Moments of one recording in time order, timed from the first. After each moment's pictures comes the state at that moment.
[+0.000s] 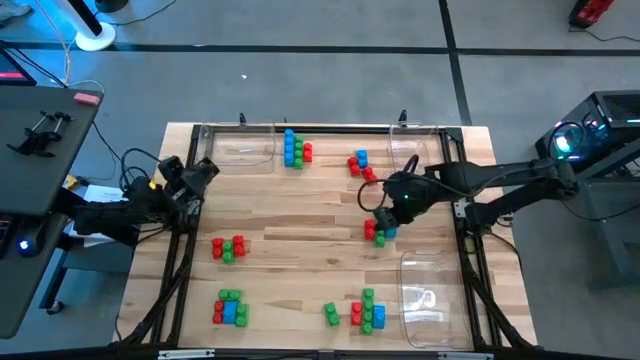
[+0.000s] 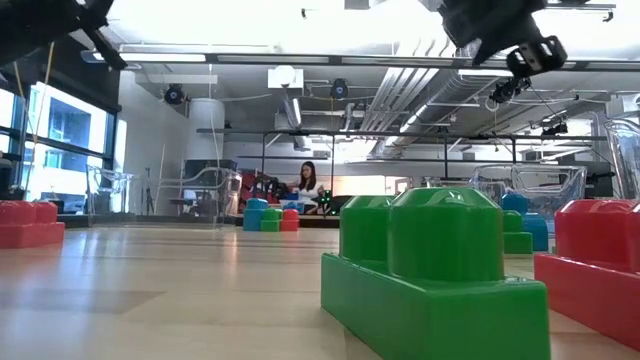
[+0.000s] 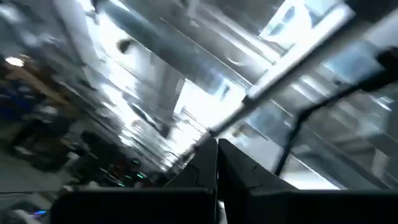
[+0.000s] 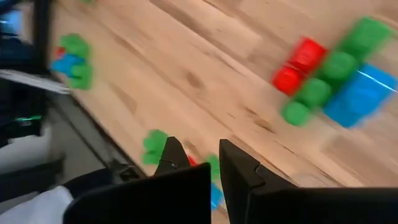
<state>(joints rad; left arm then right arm) 0.10 0.02 0.01 0.72 -0.19 -0.66 0.05 1.24 1.11 -0.89 -0.19 1.15</state>
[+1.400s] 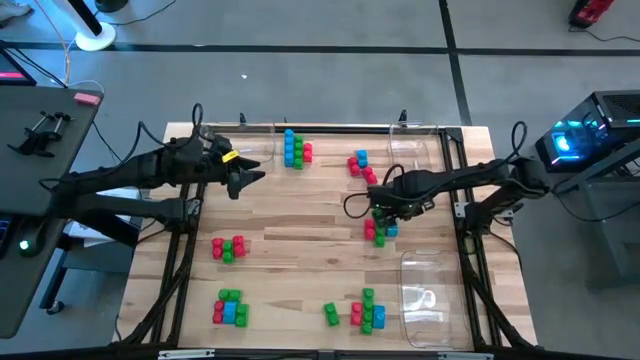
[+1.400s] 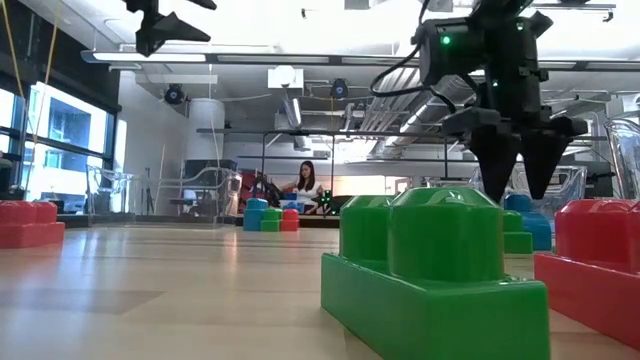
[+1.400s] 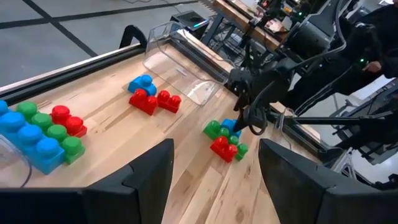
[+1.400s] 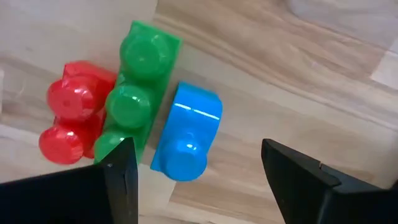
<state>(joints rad) 0.17 0.76 0.85 -0.45 -0.10 -0.54 -0.05 1.52 0.97 -1.04 0.01 1.15</state>
